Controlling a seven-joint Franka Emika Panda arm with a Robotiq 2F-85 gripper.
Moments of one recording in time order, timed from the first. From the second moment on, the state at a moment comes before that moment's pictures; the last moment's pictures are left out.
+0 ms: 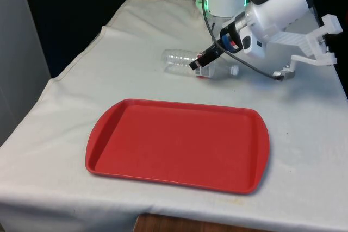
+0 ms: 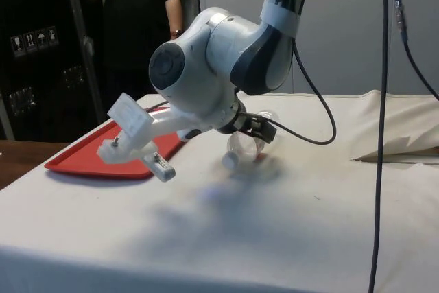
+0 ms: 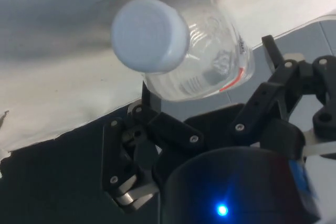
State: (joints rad) arm 0.12 0.50 0.10 -2.18 -0.95 2.00 -0.31
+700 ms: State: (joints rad) arm 0.12 0.51 0.11 -2.17 -0.95 1.98 -0.31
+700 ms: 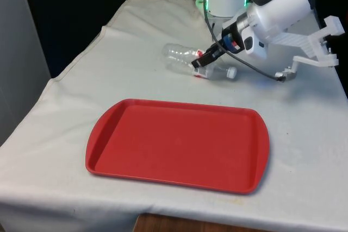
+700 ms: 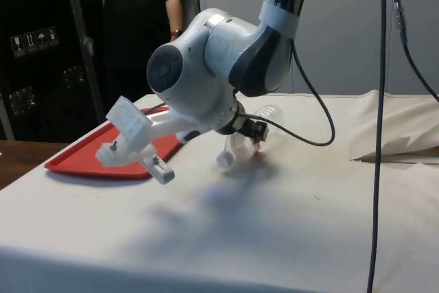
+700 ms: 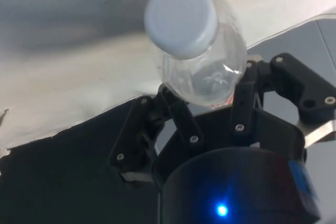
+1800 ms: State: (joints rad) arm 0.12 0.41 0.11 -2.18 -0.95 1.98 -0.32
